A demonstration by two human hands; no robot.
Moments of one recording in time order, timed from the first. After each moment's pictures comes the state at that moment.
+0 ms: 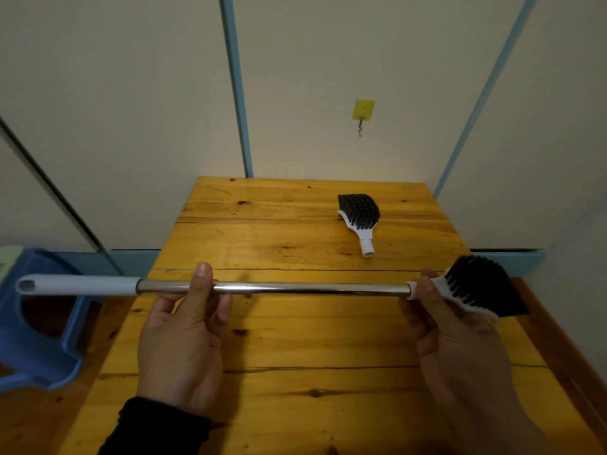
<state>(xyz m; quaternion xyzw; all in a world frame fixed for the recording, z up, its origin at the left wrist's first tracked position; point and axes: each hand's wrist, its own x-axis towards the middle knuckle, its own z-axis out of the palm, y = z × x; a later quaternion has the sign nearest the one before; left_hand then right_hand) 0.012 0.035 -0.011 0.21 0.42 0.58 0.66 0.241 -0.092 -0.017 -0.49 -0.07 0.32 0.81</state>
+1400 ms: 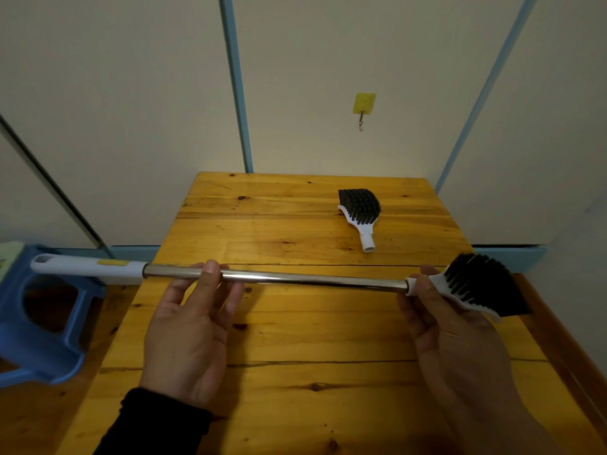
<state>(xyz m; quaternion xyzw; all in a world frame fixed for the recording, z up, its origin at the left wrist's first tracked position) 0.014 0.039 -0.015 0.21 0.41 0.56 0.69 0.239 -0.092 -0.020 -0.47 -0.05 0.33 0.81</state>
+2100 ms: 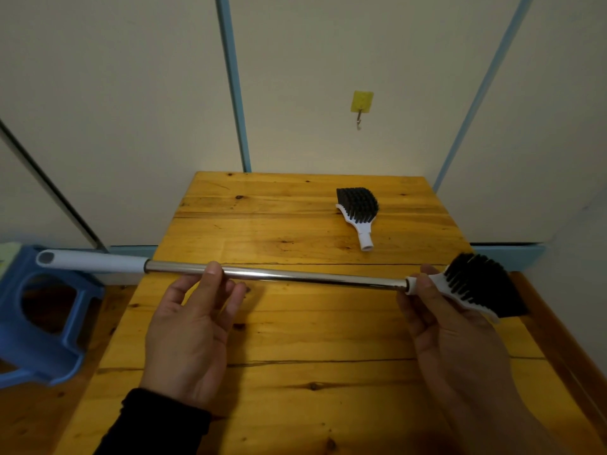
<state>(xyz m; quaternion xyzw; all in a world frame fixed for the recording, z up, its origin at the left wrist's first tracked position) 0.018 0.036 -0.015 0.21 0.41 0.56 0.69 0.239 -0.094 -0.017 -0.46 -0.03 0.34 0.82</state>
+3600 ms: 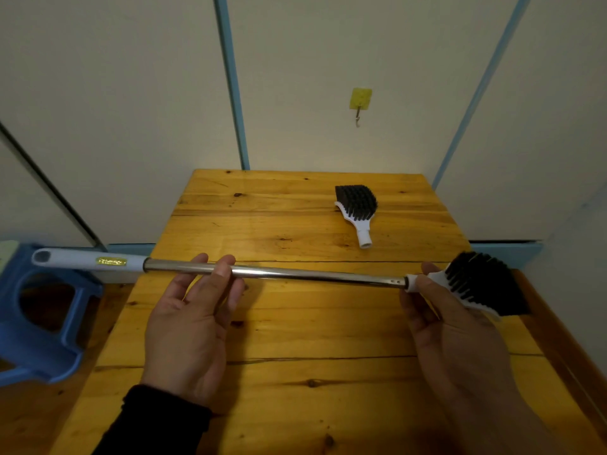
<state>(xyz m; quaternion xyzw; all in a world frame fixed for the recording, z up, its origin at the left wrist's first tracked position) 0.021 0.033 -0.010 0.21 0.40 0.57 0.69 0.246 -0.093 -0.023 -0.47 -0.03 0.33 0.82</state>
